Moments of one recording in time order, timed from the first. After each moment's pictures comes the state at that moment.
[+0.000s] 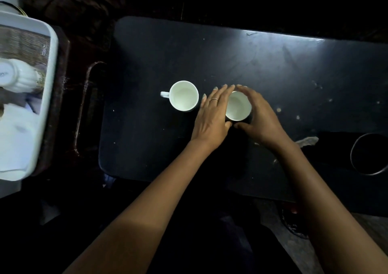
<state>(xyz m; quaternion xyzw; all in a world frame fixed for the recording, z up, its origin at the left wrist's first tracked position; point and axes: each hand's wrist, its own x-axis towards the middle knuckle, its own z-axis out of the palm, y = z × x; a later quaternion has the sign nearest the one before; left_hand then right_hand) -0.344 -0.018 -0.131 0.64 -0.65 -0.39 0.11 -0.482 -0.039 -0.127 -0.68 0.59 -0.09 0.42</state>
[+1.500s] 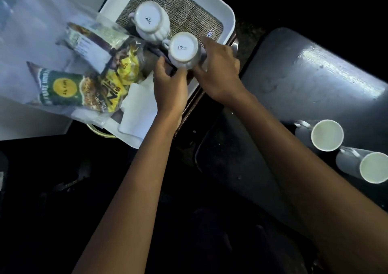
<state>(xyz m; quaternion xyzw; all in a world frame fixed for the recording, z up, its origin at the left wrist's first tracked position) 0.005 0.009 -0.081 0.78 -0.05 -0.36 0.50 -0.065 -0.061 -0.090 -0.80 0.44 -0.05 0.40</state>
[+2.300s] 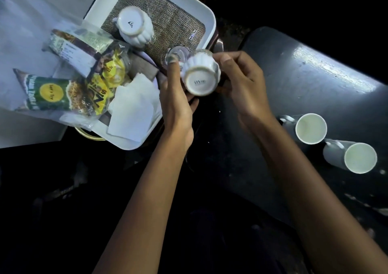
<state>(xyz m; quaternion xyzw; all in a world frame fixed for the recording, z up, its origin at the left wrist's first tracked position) -0.048 0.010 -0.049 0.69 0.08 -0.43 0.58 -0.129 -0.049 -0.064 -0.47 0.47 -0.28 0.69</state>
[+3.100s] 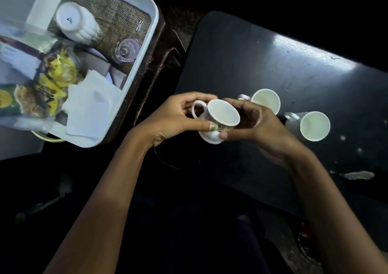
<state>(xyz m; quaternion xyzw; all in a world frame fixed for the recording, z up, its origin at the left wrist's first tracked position) -0.102 0.030 -0.063 0.59 -0.33 -0.67 0.30 -0.299 -0.019 -0.067 -0.44 0.47 -0.11 0.76</state>
